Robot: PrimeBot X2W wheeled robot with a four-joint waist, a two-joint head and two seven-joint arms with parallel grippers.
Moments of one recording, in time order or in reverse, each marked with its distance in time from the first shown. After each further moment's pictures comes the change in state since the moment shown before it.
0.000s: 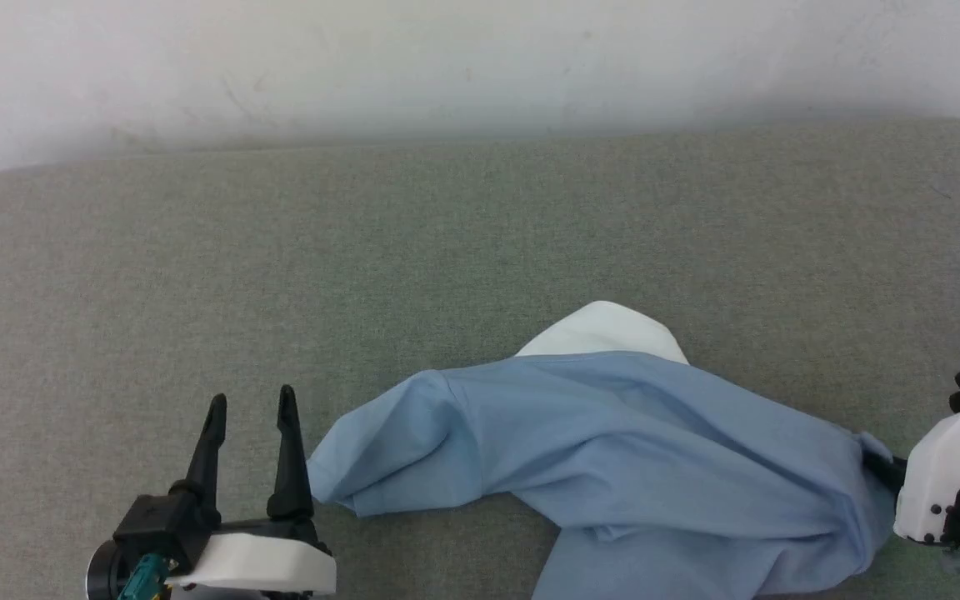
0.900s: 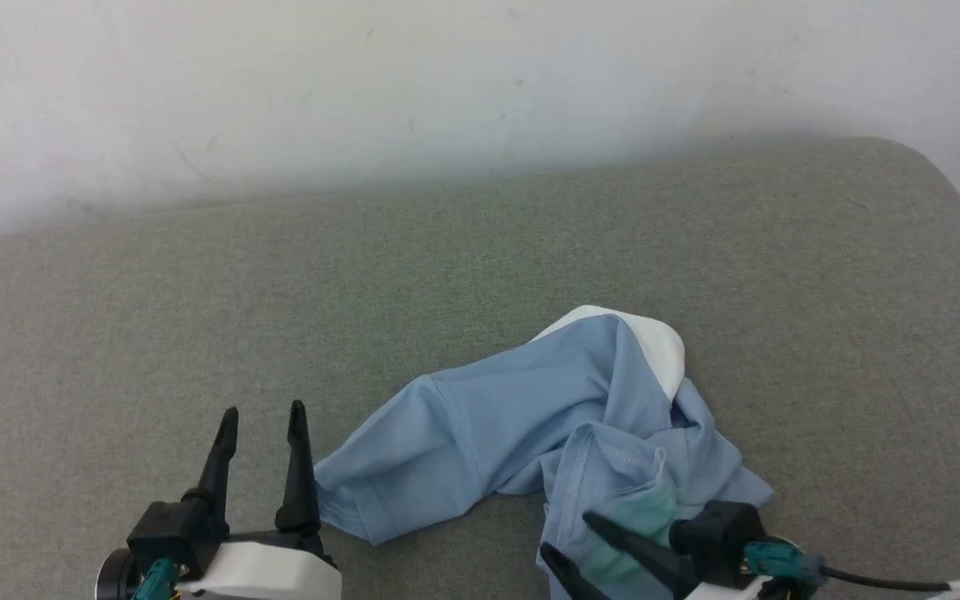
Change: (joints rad) left arm 0.007 0.000 -0.005 0.037 0.007 -0.017 0.000; right arm 0.323 0.185 0.458 -0.606 -0.206 0.000 -0.366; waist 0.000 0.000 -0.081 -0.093
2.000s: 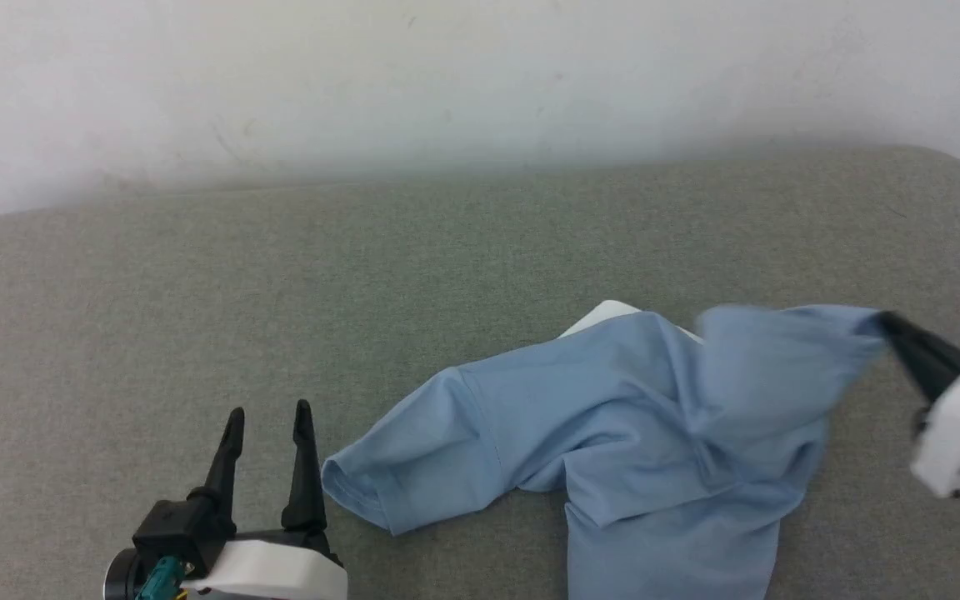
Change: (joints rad) left arm -0.005 -0.010 -0.002 0.011 -0.008 0.001 0.000; right arm -0.246 -0.210 -0.460 -0.012 0.052 0.000 0.277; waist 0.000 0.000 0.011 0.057
